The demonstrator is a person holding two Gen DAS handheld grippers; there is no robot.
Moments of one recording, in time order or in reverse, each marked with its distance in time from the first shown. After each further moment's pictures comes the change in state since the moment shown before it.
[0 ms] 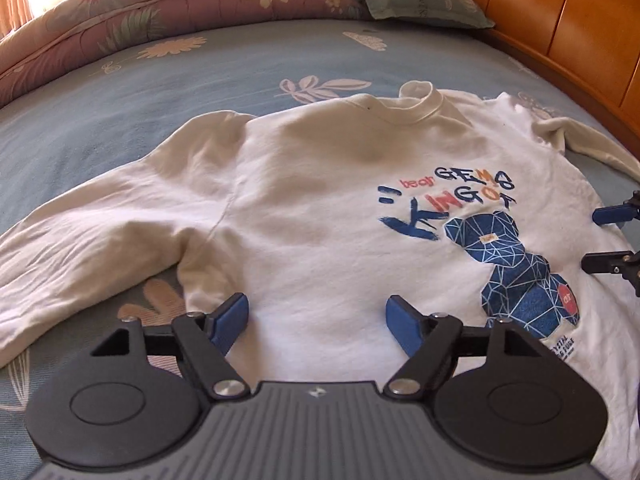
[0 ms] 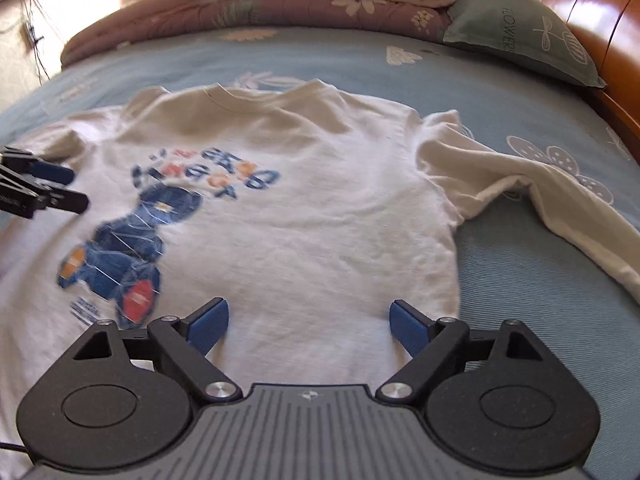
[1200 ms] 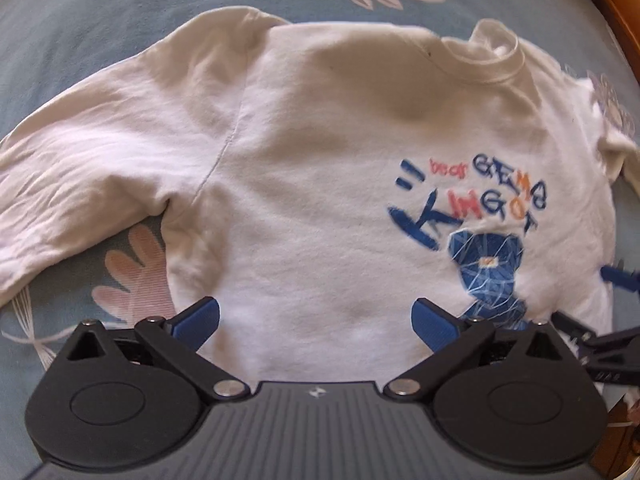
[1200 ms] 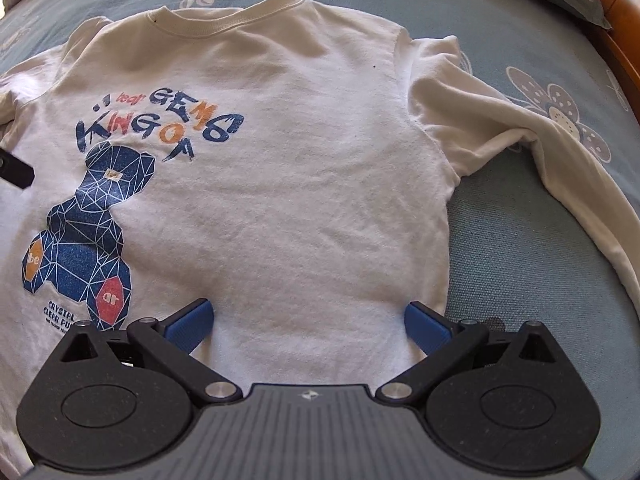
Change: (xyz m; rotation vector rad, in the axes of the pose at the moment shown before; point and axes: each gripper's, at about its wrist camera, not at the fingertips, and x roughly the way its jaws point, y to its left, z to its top) left arm 0.036 -0.011 0.094 -0.312 0.540 0.082; right arm 0.032 0.005 0.049 0.031 0.404 -0.071
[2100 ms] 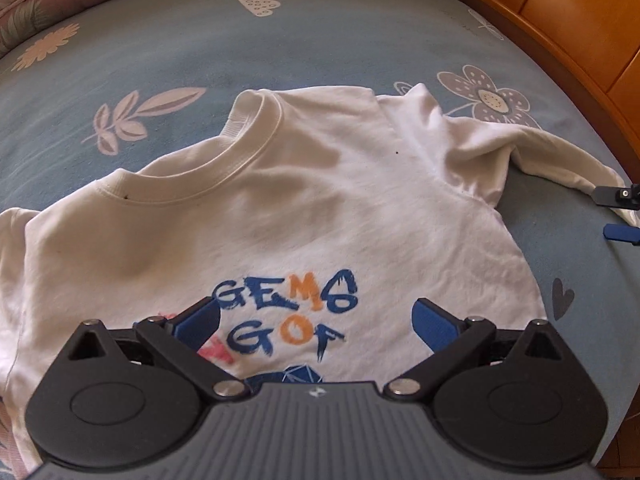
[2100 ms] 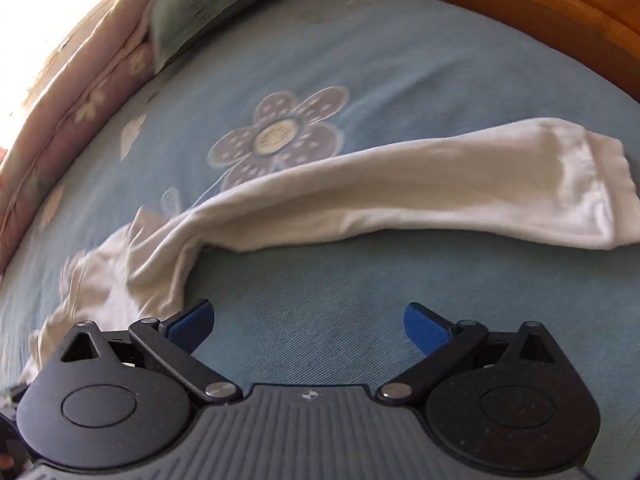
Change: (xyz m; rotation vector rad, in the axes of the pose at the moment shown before) left arm 0.039 -0.150 0.010 0.347 -0.268 -0.094; right arm -0.031 -0.250 -0.080 0.901 -0.360 0.136
